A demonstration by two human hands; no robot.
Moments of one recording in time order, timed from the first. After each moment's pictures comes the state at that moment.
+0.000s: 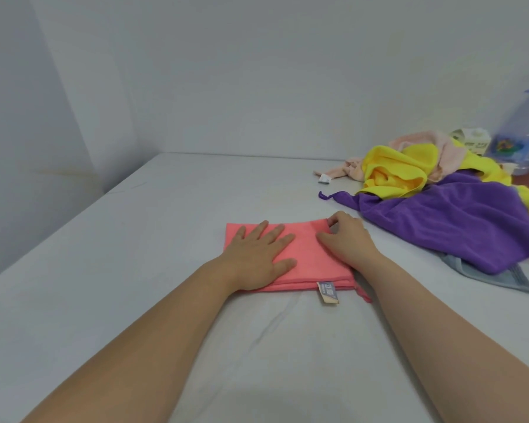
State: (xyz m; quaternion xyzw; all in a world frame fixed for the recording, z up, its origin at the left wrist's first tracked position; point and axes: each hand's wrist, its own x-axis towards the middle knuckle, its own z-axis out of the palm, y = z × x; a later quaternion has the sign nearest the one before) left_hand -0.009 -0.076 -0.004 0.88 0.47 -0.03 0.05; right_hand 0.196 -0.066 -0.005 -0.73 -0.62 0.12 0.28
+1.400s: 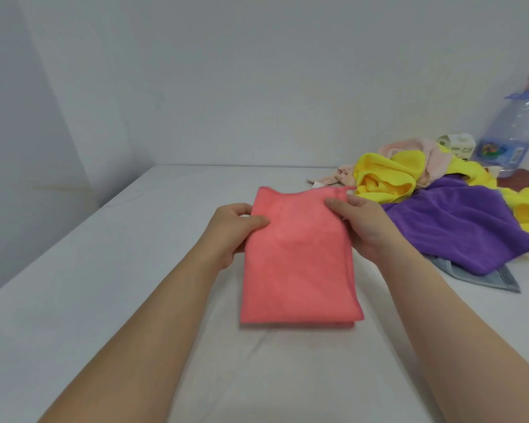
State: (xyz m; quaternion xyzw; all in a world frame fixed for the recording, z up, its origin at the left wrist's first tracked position) left_hand -0.016 -0.080 0.049 0.55 0.50 0.43 0.51; right_hand 0.199 -0.089 0.044 -0.48 -0.44 0.49 0.58
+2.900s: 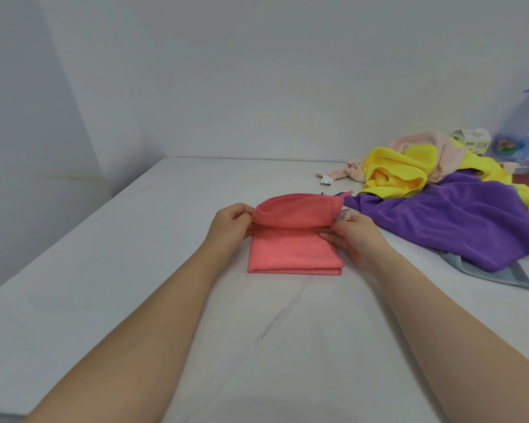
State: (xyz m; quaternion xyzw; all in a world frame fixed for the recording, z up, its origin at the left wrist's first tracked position) left_hand -0.032 -0.067 0.015 0.56 0.49 0.48 0.47; right_hand 0.186 -0.082 0.012 -0.49 -0.37 0.53 0.59
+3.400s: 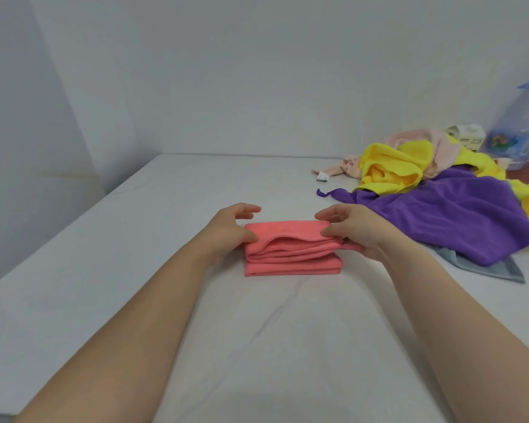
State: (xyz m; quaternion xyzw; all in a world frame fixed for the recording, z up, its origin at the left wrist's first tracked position) left_hand -0.037 -0.072 0.023 0.63 0.52 0.35 0.47; right_hand 0.193 -0.099 0.039 -0.60 -0.50 0.48 0.39
